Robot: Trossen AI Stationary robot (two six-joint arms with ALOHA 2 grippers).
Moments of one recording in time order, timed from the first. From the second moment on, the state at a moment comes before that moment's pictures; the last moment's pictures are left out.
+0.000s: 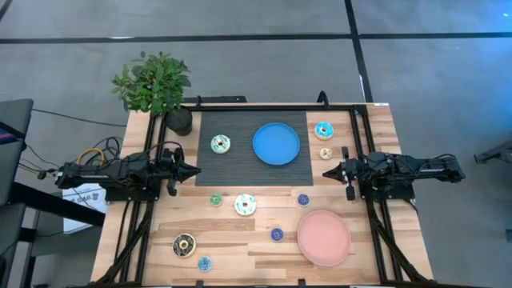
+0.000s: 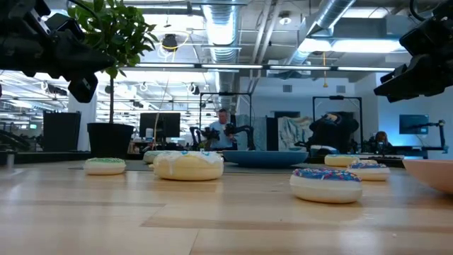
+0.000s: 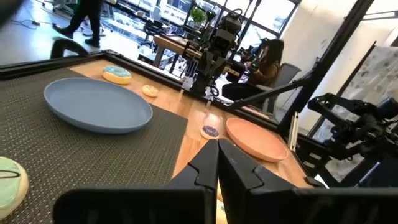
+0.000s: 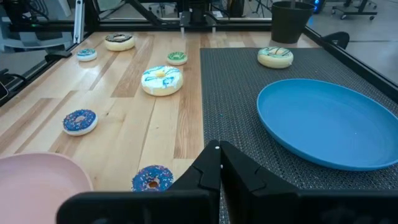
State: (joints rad) left arm 0.01 0.03 0.01 0.04 -0.05 -0.40; right arm 0.07 0.02 0.12 -0.43 0.05 -0.03
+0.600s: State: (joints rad) left arm -0.29 0.50 0.41 -0.10 -0.55 -0.35; right arm 0.07 0.02 0.12 -0.43 0.05 -0.03
